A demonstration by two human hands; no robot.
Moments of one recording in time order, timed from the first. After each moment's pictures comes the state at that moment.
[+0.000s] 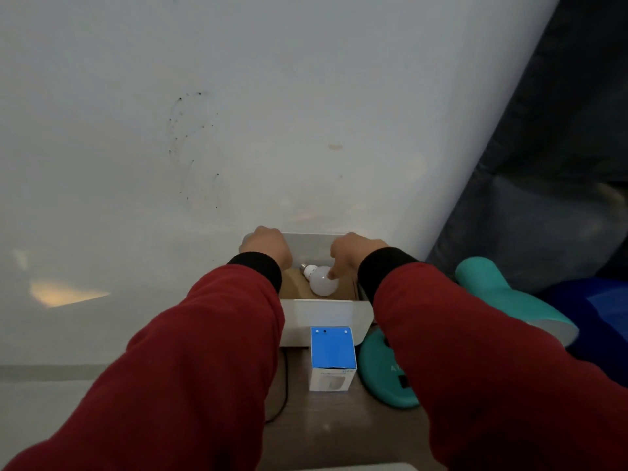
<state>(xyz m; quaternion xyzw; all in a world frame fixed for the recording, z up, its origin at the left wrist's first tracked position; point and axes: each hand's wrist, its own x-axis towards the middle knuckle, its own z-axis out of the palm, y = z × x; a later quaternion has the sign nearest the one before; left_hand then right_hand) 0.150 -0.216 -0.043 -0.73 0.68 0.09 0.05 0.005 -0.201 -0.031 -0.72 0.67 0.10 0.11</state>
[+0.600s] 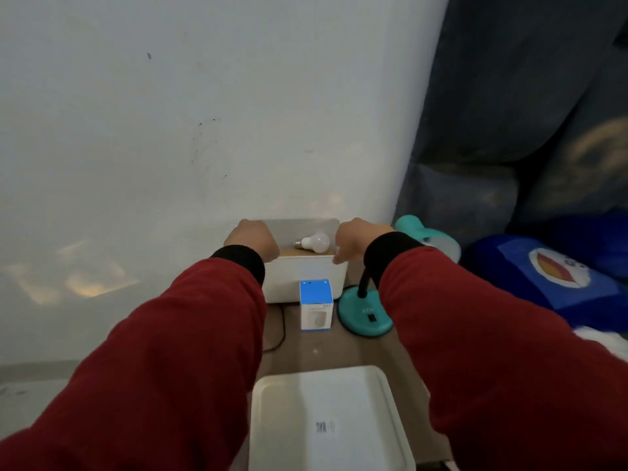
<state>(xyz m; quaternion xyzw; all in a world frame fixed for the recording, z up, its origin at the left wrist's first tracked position) 0.164 -0.063 0.013 -0.73 0.68 0.09 -0.03 -0.009 -0.031 0.040 -0.70 0.70 0.08 0.09</state>
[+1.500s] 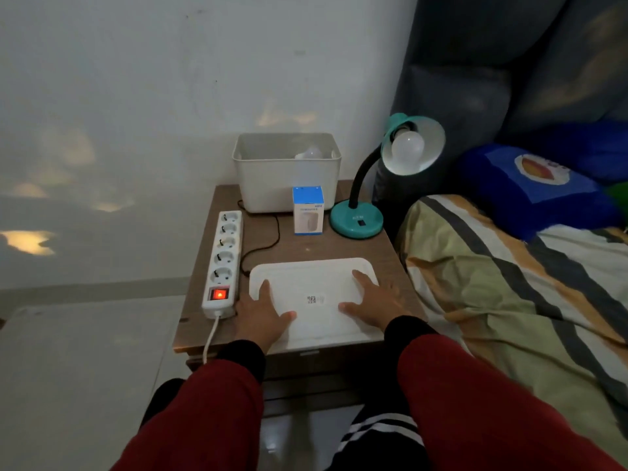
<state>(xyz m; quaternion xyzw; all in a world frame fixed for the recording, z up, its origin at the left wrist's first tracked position) 0.168 0.158 -0.215 -0.73 0.62 0.27 -0.05 -0.042 0.162 -0.200 -0.56 0.78 -0.02 0.28</state>
